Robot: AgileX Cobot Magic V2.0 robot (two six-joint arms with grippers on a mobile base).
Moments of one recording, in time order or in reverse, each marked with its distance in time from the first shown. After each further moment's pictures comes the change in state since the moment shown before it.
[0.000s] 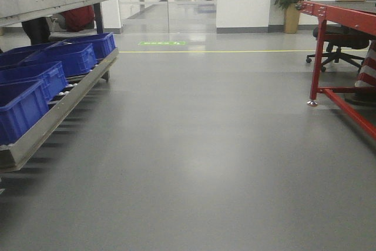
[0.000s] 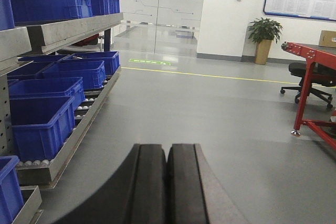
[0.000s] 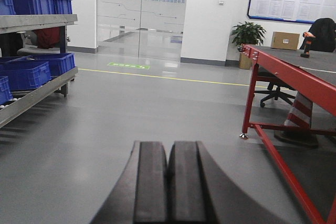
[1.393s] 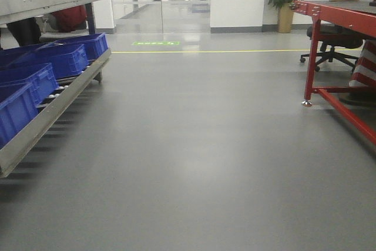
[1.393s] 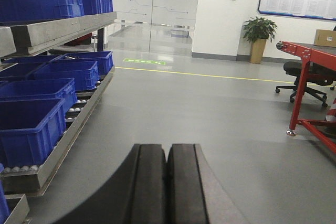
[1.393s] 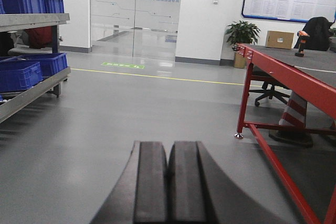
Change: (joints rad) left arm 0.000 0.000 0.000 0.000 0.000 0.000; right arm 0.000 0.000 0.000 0.000 0.000 0.000
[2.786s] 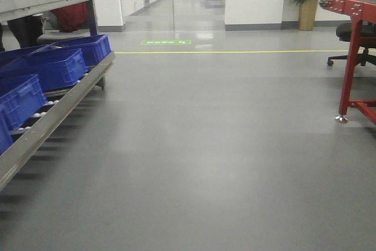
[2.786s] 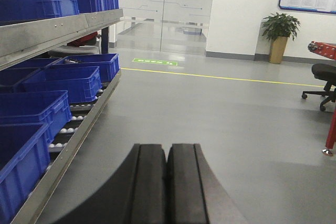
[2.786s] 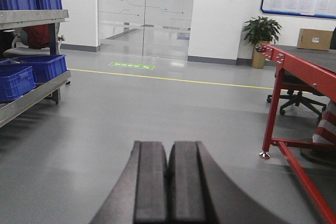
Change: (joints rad) left arm 0.000 0.000 0.000 0.000 0.000 0.002; right arm 0.002 0.000 0.000 0.000 0.000 0.000
